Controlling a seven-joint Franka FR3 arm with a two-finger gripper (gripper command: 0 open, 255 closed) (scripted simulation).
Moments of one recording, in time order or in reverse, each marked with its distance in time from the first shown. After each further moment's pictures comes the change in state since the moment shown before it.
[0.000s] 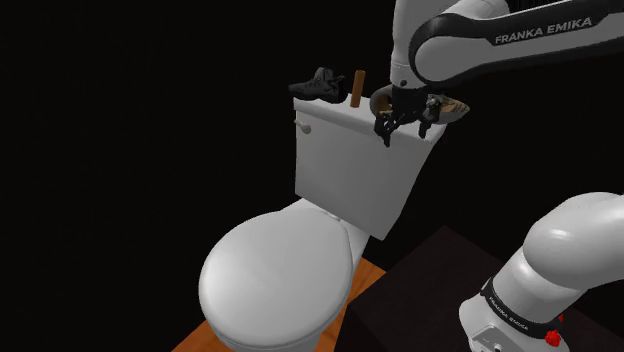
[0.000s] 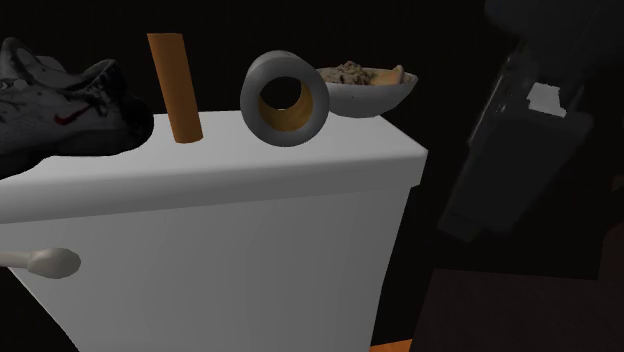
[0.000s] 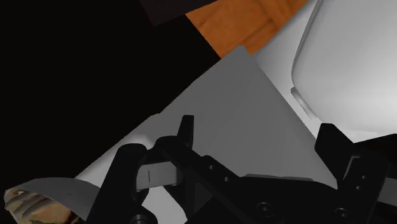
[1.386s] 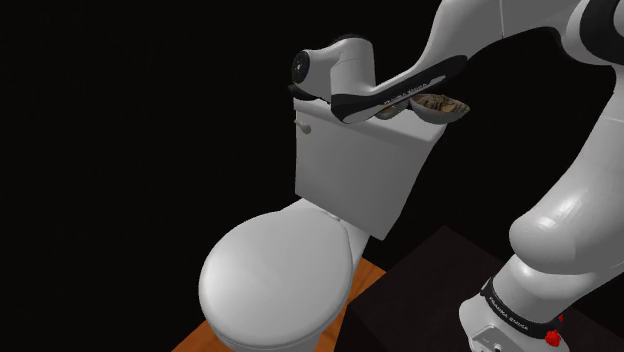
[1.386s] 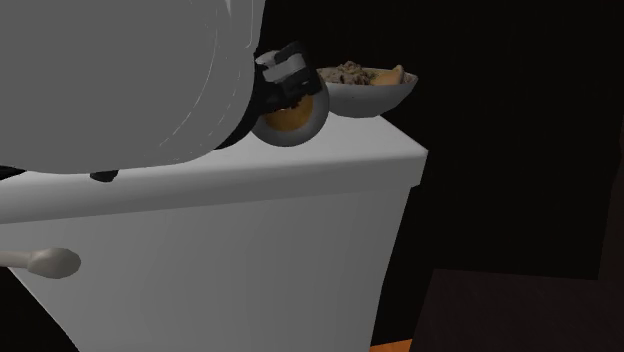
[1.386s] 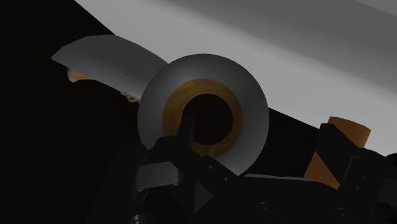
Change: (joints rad) arm -0.280 0.745 0.441 0.479 -1.031 -0.302 1.107
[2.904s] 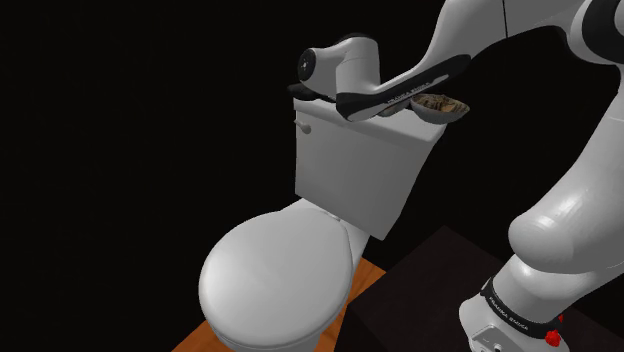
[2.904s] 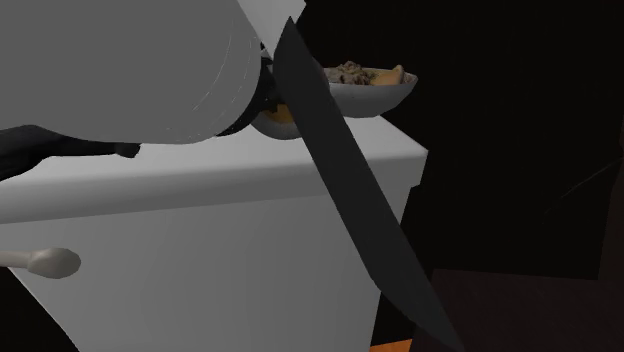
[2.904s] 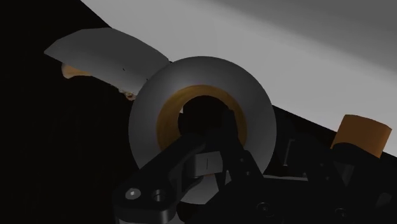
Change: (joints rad) arm -0.024 -0.017 -0.015 -0.011 -0.009 0.035 -0.018
